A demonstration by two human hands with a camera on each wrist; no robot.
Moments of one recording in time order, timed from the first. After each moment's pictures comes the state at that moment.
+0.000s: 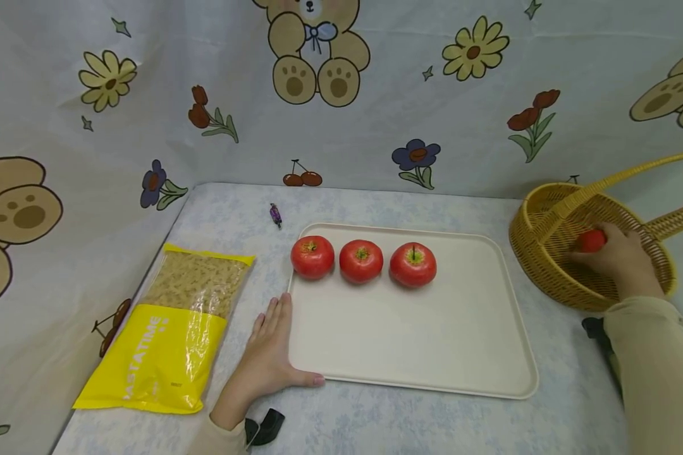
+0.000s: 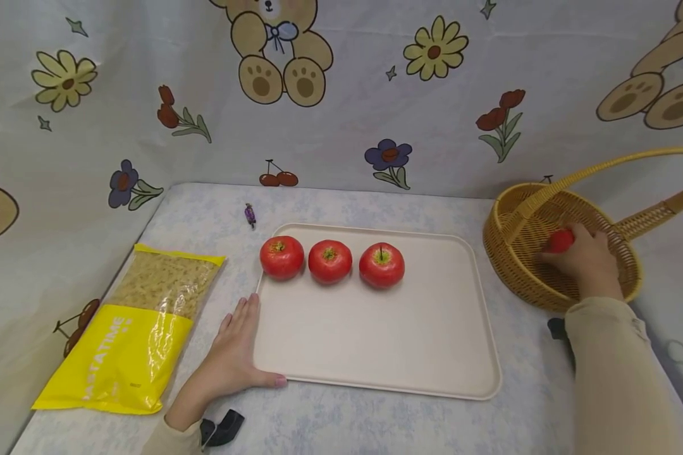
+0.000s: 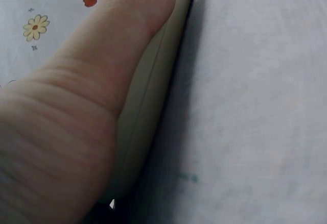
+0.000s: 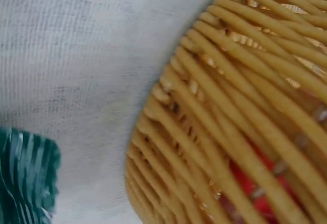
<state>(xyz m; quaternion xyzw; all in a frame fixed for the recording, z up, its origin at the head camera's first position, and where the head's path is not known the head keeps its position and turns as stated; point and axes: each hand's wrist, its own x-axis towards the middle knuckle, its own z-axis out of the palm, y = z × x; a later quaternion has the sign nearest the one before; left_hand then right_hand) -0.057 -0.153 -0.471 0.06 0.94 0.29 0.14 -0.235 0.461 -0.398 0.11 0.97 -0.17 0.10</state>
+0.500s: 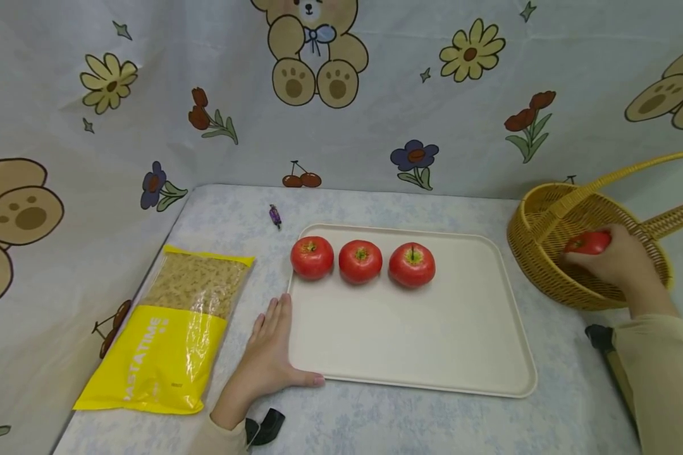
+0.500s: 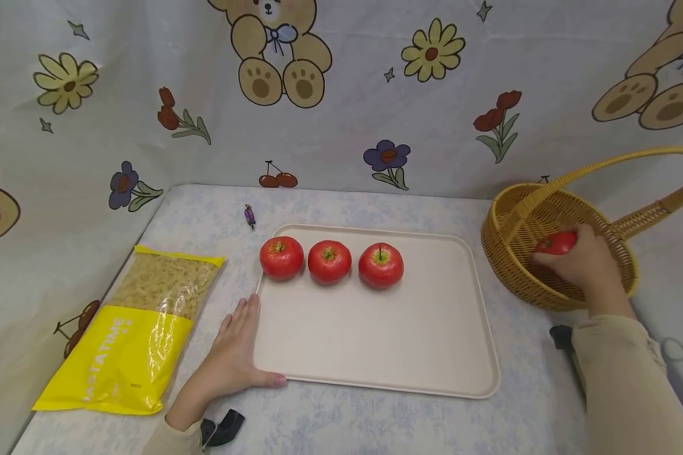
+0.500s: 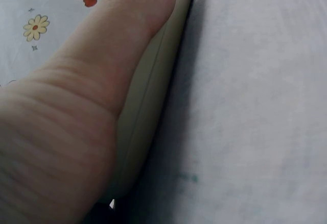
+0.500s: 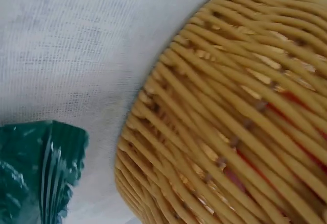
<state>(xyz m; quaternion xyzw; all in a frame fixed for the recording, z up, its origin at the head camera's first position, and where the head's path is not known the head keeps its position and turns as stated) -0.057 -0.155 -0.473 0.06 0.94 0.30 0.14 -0.222 0.457 -0.394 0.10 0.98 -0.19 0.07</state>
